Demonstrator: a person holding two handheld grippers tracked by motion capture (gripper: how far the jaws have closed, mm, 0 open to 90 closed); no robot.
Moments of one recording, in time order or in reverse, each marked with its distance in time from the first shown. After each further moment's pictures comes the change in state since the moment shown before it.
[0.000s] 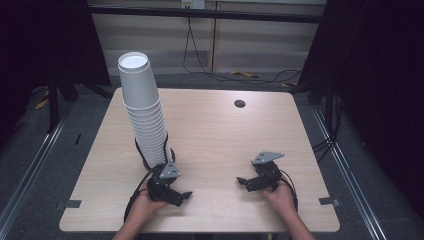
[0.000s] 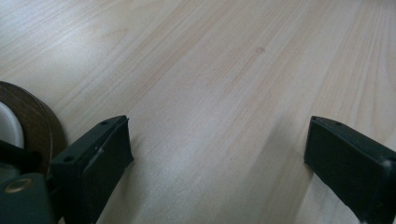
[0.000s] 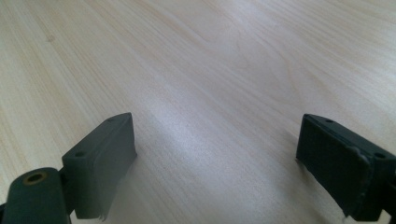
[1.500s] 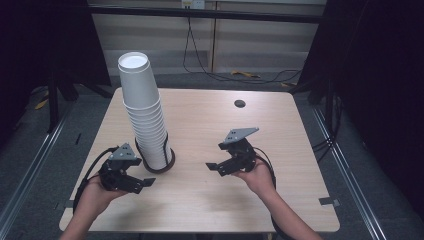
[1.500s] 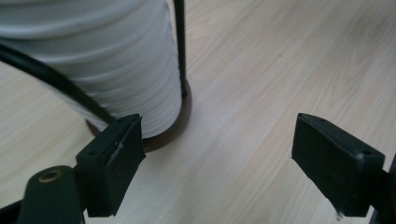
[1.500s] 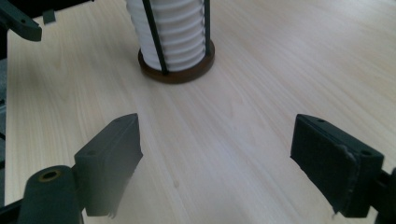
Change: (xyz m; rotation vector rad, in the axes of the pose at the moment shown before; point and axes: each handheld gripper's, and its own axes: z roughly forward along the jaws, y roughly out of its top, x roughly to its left) left arm 0.041 0.011 -0.130 0.017 0.060 -0.097; right arm 0.051 0.122 -0.009 -0.091 0.206 -0.092
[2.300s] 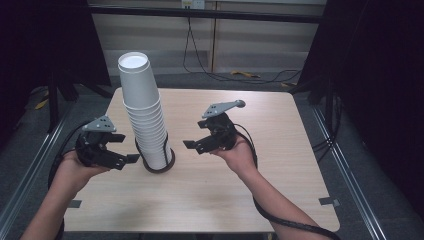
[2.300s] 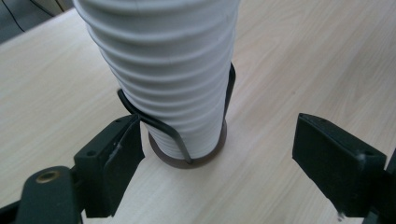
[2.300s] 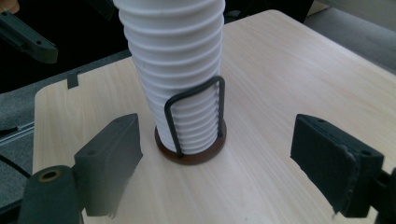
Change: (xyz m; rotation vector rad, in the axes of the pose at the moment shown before) left arm 0.030 0.046 -0.059 -0.041 0.046 -0.007; right arm 0.012 0.086 0.011 -0.078 0.028 -0.019
